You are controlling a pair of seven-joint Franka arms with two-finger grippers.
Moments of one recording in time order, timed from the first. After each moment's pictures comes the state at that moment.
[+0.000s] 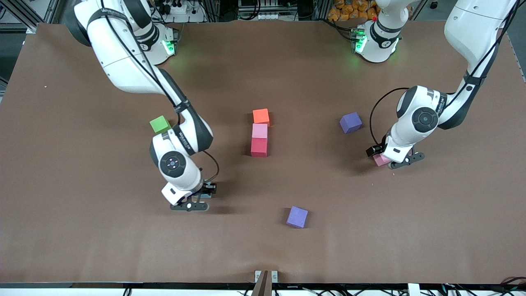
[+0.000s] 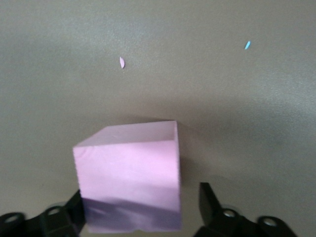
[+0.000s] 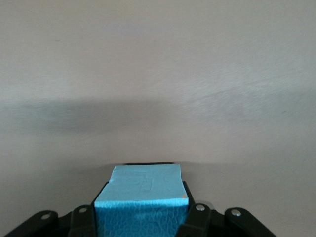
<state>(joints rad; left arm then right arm) 0.33 0.41 -0.45 -2.23 0.37 2.50 -0.69 0.37 0.85 0.07 -1.37 -0.12 2.27 0.54</state>
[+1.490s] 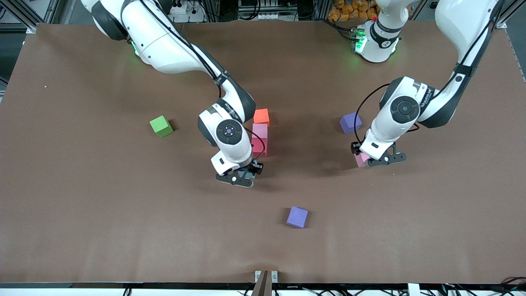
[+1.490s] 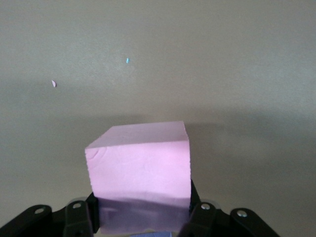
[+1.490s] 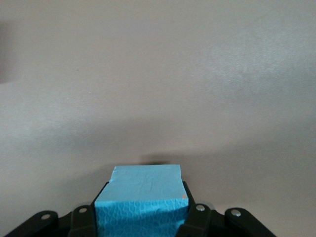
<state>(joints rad) 0.34 0.36 -0.66 -2.13 0.37 2.35 -0.71 0.59 0.85 0.08 -1.32 -0.06 2.25 0.91</state>
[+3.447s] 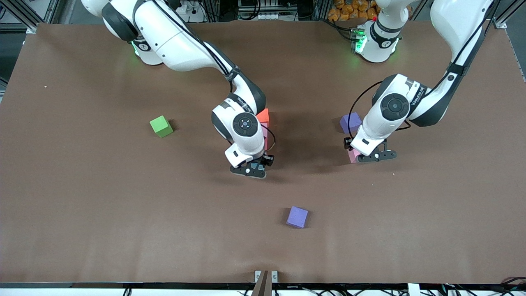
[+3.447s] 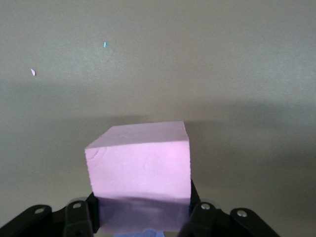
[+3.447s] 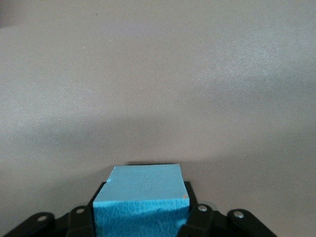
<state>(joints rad) 0.34 0.36 -0.71 -2.13 0.37 2.32 -0.71 0.65 0.89 0.08 -1.32 -0.06 2.26 0.94</state>
